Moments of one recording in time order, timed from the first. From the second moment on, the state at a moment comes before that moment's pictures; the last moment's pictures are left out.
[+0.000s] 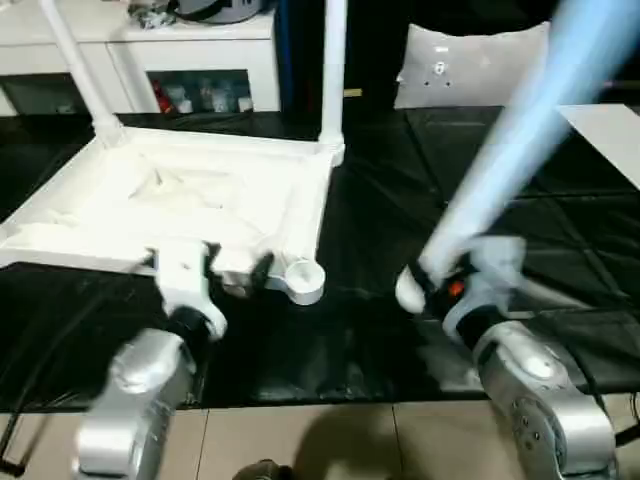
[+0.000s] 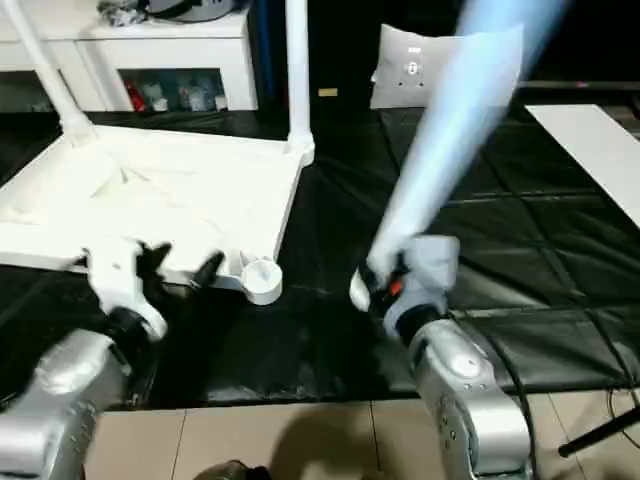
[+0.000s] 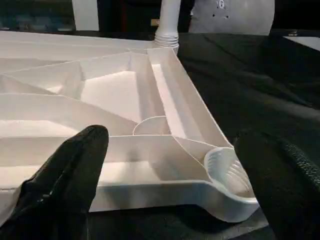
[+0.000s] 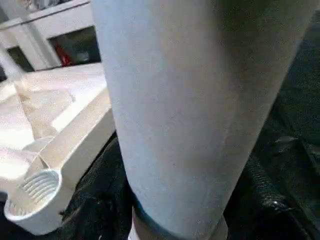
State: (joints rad) left arm 0.01 0.18 0.00 -0.31 -0.25 0.44 -0.19; right arm -0.03 -0.06 -0.07 -0.40 0.31 0.62 0.12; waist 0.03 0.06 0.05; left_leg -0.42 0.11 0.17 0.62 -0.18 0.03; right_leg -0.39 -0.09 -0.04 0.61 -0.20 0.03
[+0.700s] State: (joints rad) left arm -0.01 0.17 0.00 -0.31 -0.22 0.44 -0.17; right arm -0.02 -0.08 -0.01 -0.37 0.31 0.65 0.16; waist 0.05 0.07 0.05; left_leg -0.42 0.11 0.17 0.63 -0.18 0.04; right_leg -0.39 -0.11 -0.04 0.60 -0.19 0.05
